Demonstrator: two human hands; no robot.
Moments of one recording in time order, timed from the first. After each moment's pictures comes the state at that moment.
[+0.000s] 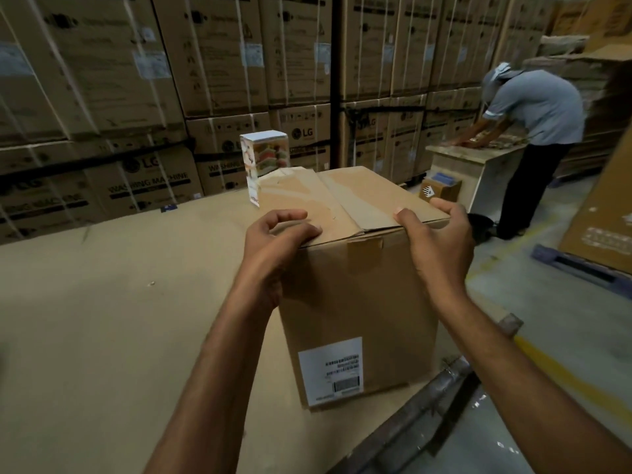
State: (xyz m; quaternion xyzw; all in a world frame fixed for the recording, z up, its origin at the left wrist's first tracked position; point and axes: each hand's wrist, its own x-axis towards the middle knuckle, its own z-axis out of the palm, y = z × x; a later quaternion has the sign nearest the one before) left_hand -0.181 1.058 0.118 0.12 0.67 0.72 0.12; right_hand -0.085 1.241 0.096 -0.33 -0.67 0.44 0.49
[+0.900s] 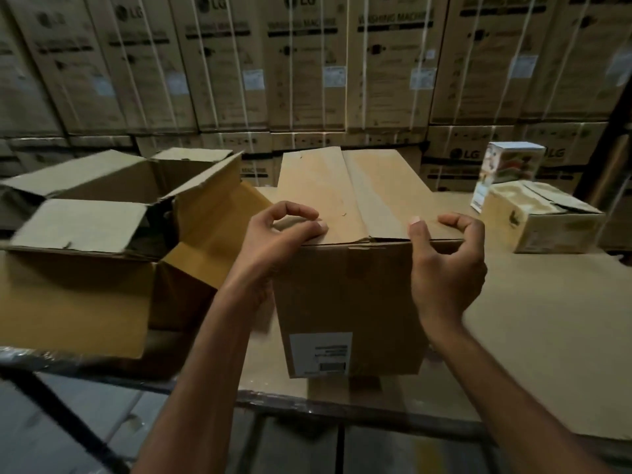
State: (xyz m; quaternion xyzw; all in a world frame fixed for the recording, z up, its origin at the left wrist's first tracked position) left_hand 0.008 0.660 0.139 0.00 0.75 0.65 -0.15; right_hand -0.012 0.868 0.086 -0.06 -0.69 0.56 0.45
